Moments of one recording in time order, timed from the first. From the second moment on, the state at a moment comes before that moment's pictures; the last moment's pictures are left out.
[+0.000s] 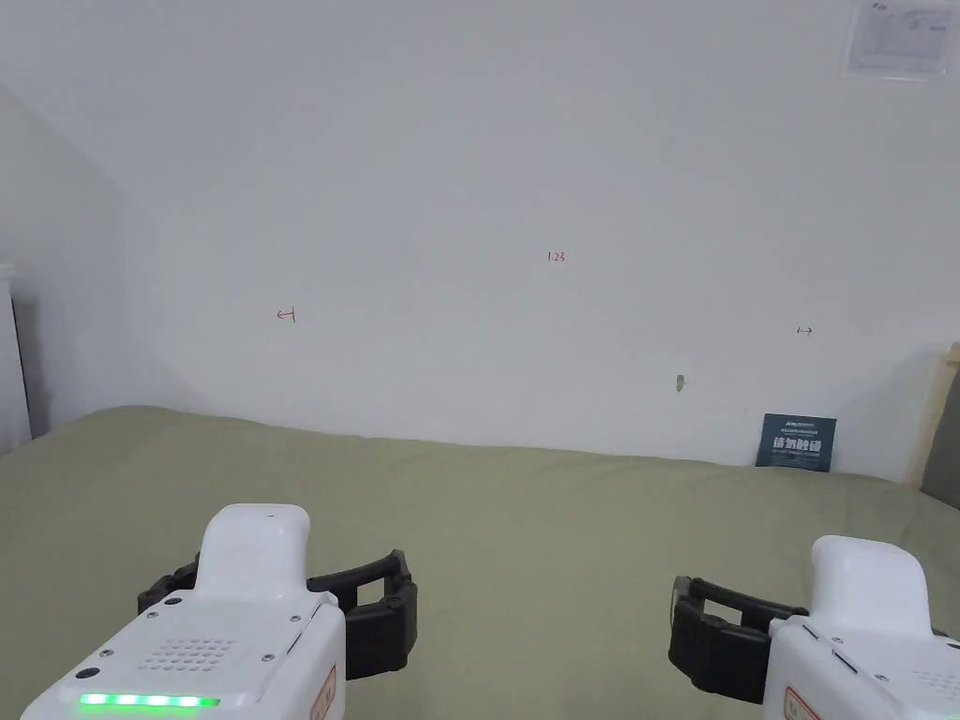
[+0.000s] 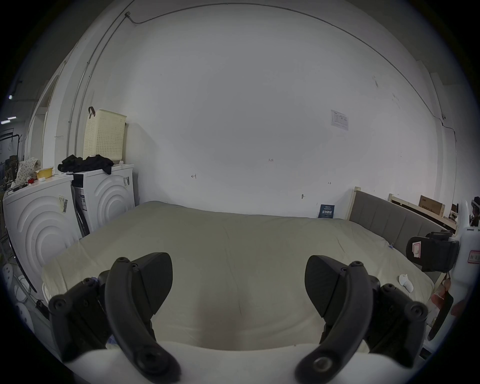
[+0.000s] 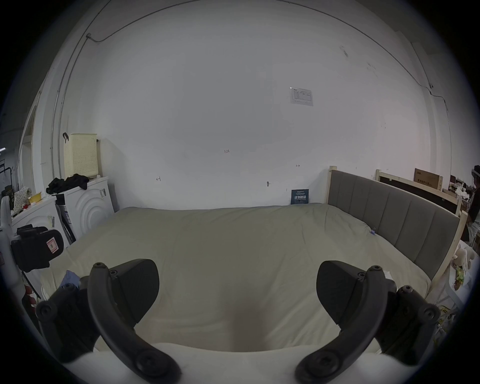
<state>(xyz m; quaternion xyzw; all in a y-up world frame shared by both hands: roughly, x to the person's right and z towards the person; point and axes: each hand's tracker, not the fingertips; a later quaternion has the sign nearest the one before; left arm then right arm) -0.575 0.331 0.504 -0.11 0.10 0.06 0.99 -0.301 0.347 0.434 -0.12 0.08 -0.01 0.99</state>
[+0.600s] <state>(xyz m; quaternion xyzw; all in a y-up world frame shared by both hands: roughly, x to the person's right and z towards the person) -0.573 0.333 0.507 -0.11 0.10 0.05 0.99 -0.303 0.351 0.436 -0.12 0.08 0.00 0.99</state>
